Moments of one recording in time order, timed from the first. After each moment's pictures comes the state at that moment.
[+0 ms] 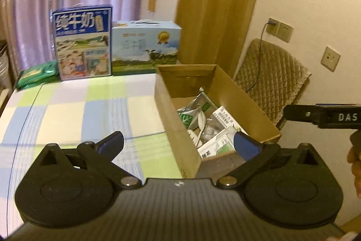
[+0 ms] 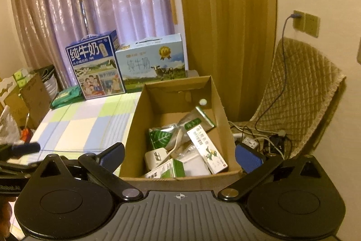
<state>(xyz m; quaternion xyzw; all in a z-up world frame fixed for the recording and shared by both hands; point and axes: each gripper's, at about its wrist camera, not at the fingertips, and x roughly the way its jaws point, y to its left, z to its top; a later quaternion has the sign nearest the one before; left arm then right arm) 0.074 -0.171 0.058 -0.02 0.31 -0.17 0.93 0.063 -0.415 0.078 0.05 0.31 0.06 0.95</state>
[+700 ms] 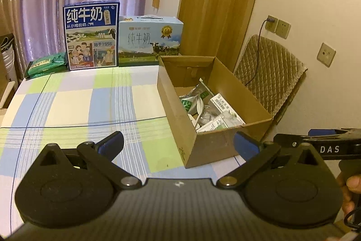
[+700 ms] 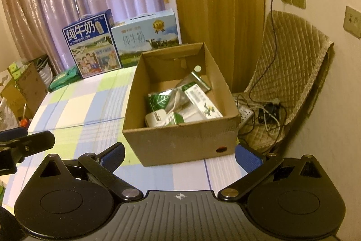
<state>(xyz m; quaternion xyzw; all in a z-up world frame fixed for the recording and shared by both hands) 0.024 -0.163 0.060 -0.02 0.32 -0.17 0.93 0.010 -0.405 0.048 0.06 0.36 0.04 0.93</state>
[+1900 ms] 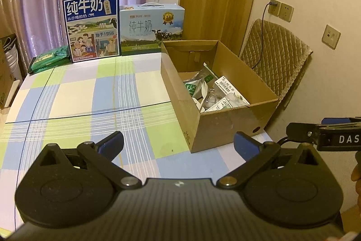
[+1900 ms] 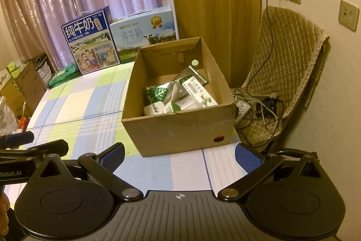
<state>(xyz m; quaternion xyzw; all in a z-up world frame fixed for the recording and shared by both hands) 0.016 -0.171 0.040 0.01 0.34 -0.15 0.93 -0.008 -0.404 0.044 0.07 0.37 0.03 0.93</state>
